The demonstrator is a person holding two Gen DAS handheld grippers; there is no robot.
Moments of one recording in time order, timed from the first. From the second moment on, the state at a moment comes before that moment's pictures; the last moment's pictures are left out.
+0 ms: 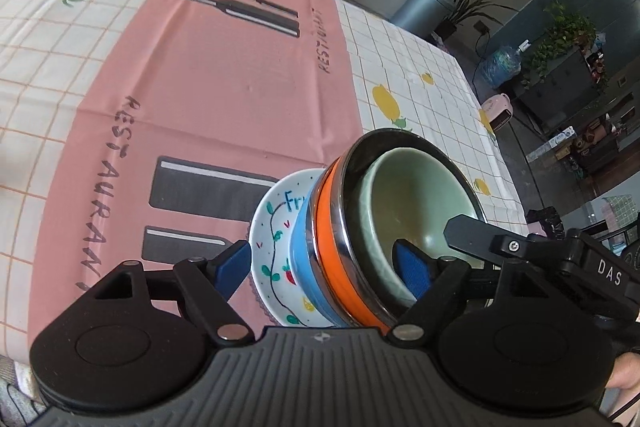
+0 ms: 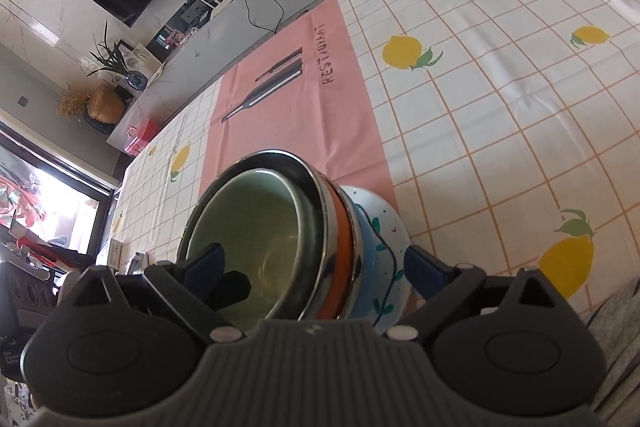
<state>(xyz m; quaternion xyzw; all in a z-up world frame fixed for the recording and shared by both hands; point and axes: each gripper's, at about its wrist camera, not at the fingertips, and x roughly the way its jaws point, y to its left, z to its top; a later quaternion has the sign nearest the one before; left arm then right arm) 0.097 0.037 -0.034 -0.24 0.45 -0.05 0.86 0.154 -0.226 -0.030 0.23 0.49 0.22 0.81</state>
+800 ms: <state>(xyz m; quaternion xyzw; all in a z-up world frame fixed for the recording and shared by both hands) -0.028 -0.040 0.020 -0.04 0.34 0.04 0.94 -0.004 -0.208 0.007 -0.04 0.40 0.13 0.91</state>
